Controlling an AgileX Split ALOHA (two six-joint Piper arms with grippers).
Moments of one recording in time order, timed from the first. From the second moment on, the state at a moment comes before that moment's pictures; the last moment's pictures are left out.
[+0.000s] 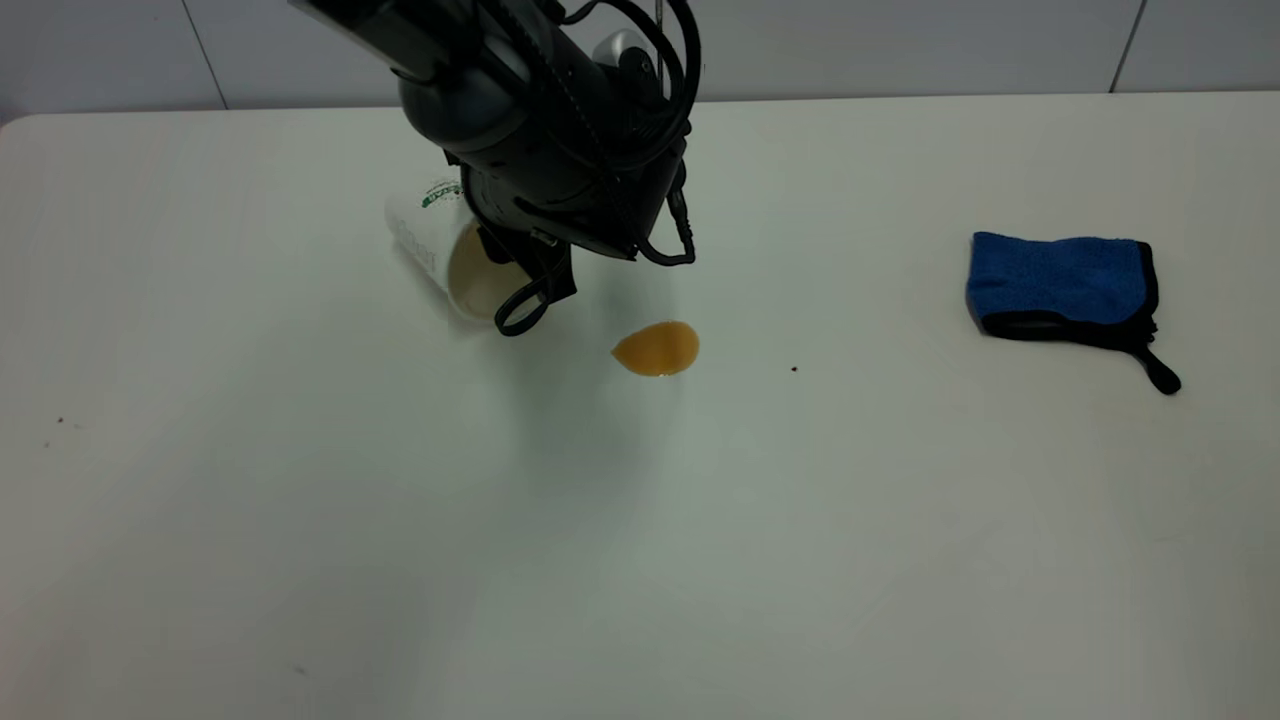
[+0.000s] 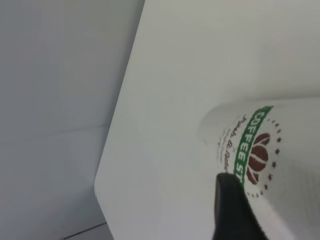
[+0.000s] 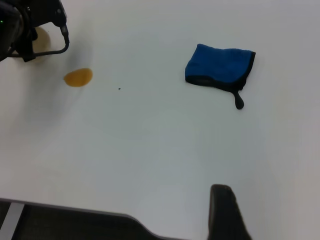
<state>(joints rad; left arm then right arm) -0.70 2.56 -1.61 1.46 0.79 -0.80 0.07 -0.02 -0.47 0.06 1.11 0.03</state>
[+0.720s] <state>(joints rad) -0.68 2.39 -1.61 1.37 0.83 -0.78 0.07 -0.02 -0.47 0.06 1.11 0.03</state>
